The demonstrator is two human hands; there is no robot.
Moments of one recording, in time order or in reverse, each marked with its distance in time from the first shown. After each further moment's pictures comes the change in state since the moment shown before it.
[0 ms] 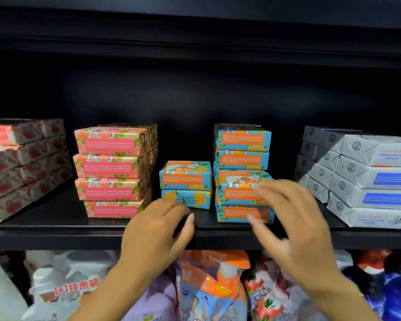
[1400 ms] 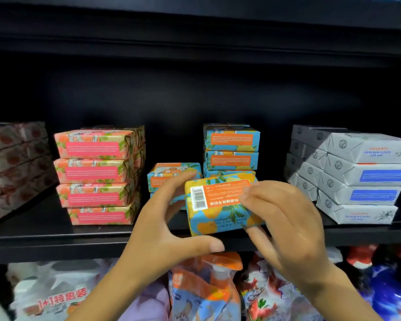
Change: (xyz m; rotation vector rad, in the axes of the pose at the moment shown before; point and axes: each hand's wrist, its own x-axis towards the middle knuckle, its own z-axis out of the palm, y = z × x) left_hand 0.023 0.025 -0.014 -1.040 -0.092 -0.230; right_hand 0.015 -0.006 -0.008 -0.050 0.177 -0.304
